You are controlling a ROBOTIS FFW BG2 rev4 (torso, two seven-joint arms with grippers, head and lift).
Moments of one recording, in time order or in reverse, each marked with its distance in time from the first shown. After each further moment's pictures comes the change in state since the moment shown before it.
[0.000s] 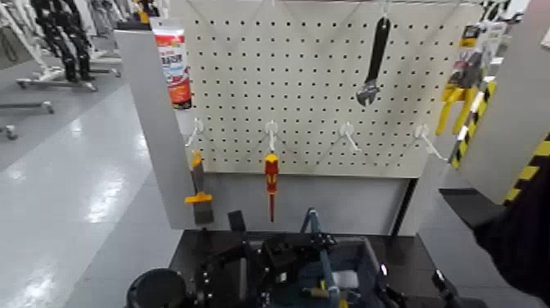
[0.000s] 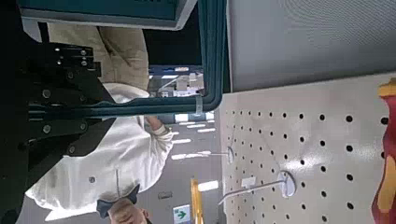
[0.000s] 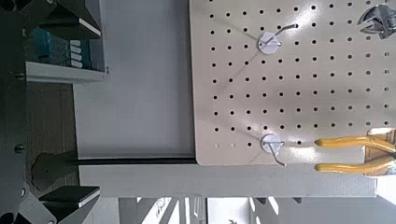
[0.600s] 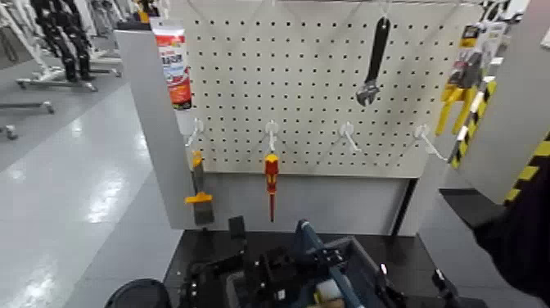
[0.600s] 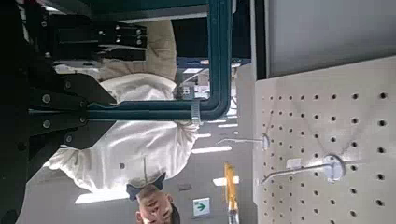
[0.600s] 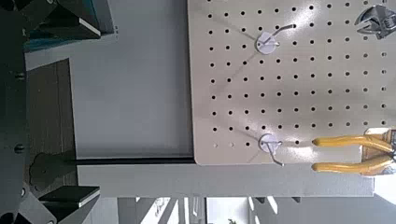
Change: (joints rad) left arm 0.080 0.061 0.002 -0.166 0.126 0.086 0.099; right arm 0.000 0.000 0.004 -0.003 0.001 -0.002 -0.006
